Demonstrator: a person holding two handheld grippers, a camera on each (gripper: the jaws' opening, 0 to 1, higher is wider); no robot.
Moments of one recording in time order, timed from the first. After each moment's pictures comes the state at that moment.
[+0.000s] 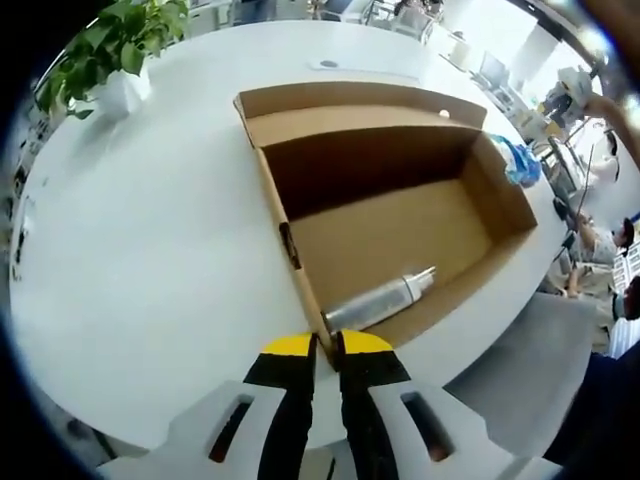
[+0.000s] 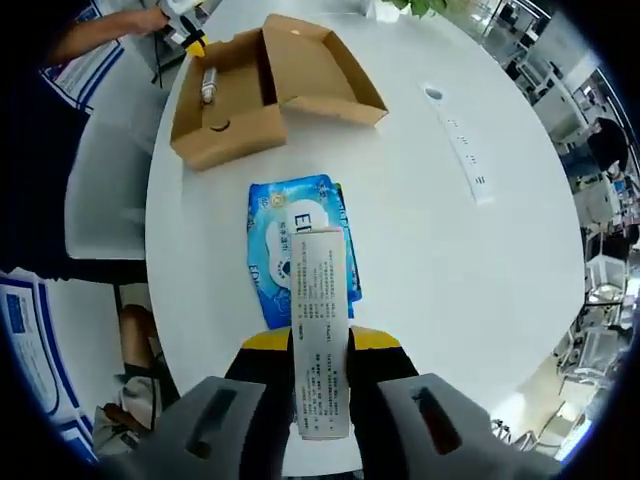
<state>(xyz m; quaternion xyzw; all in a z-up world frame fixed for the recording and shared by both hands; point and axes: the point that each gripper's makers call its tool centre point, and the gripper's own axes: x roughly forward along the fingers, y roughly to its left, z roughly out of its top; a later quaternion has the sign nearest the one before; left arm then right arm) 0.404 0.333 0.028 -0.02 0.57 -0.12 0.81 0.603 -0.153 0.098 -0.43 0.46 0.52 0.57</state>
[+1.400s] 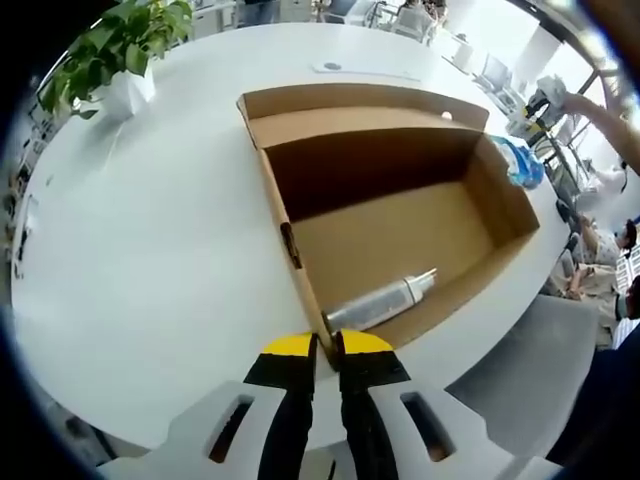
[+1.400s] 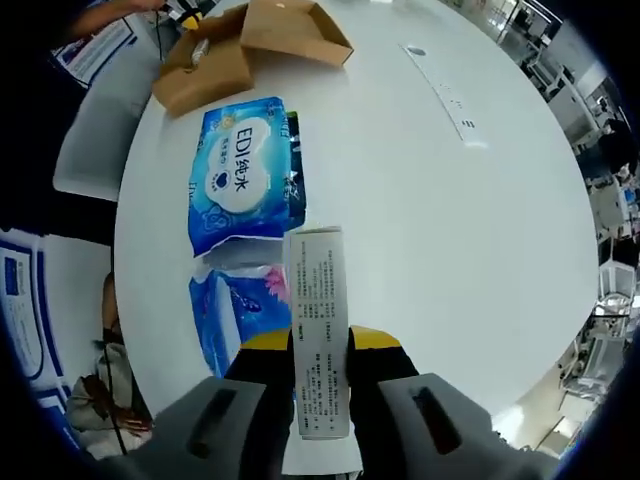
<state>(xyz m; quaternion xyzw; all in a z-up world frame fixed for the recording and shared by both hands) 0.405 0.335 0.027 -0.01 0.57 -0.12 0.82 0.668 -0.235 0.030 -0.43 0.46 0.55 0.55</state>
